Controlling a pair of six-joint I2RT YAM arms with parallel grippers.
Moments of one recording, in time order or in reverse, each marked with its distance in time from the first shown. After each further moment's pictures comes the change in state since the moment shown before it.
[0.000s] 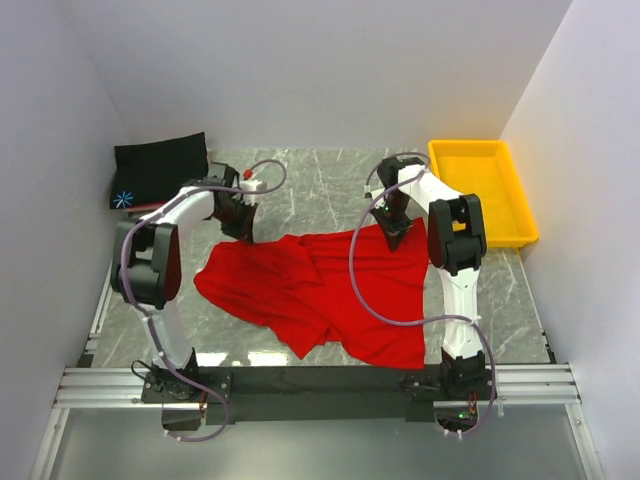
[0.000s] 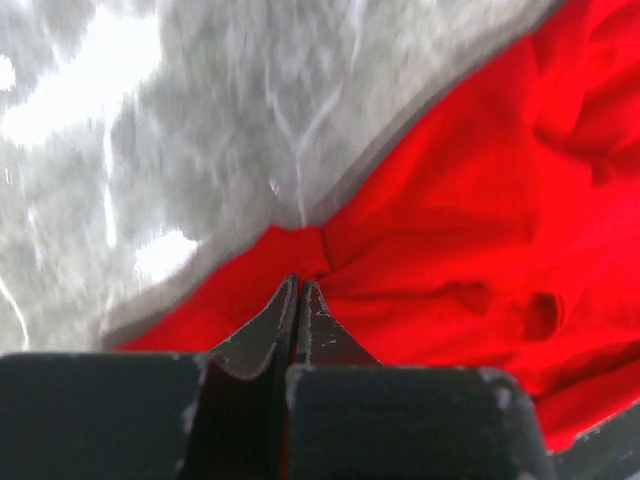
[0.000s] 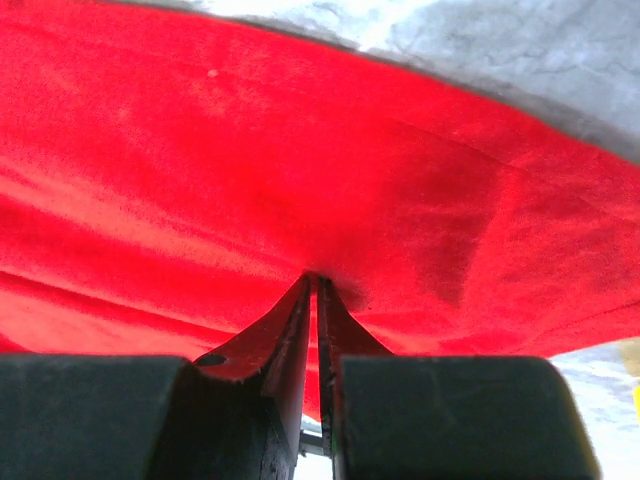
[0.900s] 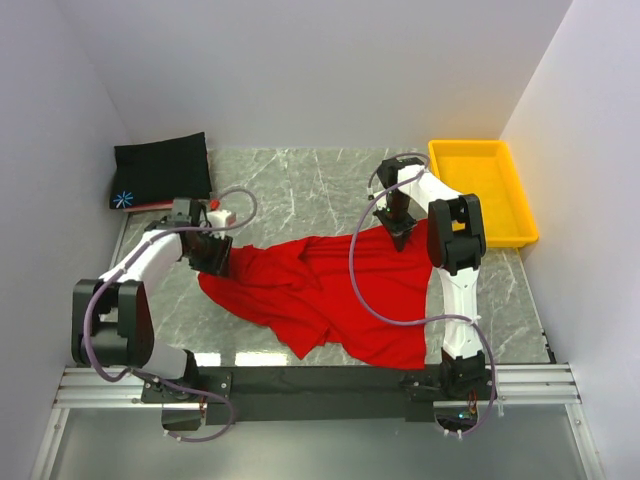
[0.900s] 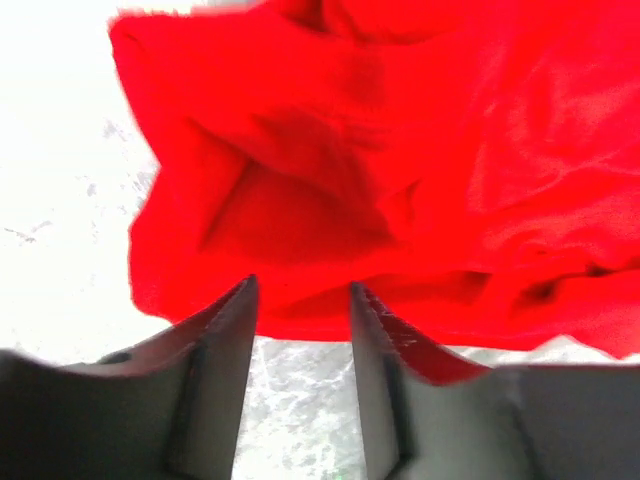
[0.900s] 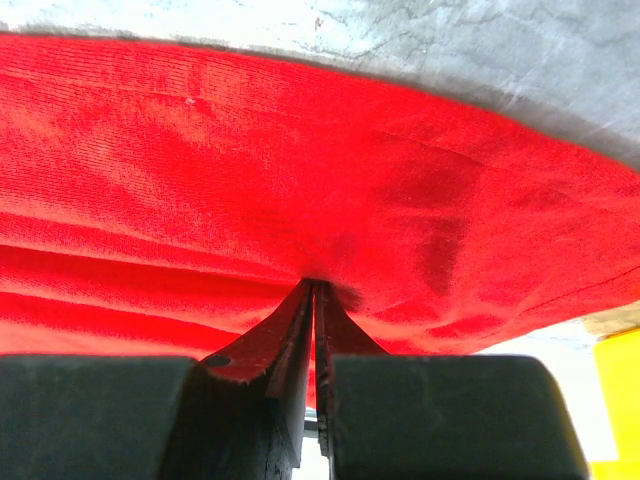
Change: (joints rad) left arm 0.122 -0.449 -0.486 0.026 -0.085 0.048; right arm 0.001 0.008 0.005 -0.025 0.112 0.005
